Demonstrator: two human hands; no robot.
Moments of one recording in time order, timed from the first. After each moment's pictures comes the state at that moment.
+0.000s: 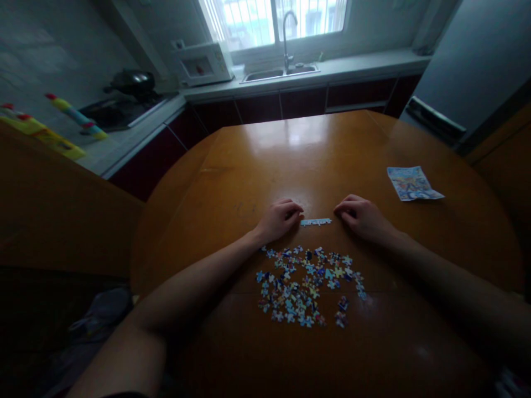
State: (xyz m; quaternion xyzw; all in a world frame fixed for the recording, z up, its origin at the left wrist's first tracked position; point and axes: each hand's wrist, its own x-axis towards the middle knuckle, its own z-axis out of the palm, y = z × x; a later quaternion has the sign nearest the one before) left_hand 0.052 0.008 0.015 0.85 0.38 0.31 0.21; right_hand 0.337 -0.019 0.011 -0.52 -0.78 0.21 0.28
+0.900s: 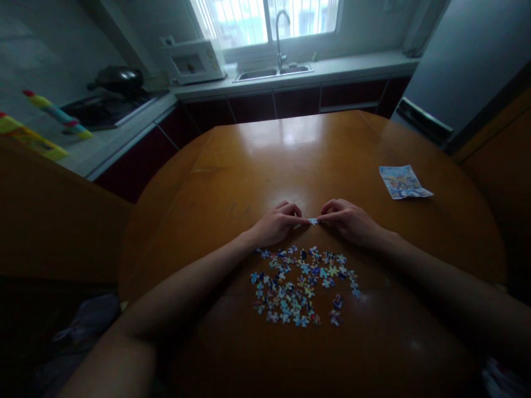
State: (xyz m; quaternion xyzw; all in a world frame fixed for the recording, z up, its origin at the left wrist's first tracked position) left_hand 0.048 0.007 0.014 0.93 0.24 0.21 0.19; right_hand 0.326 -0.028 0.018 -0.42 -0.87 0.17 0.22
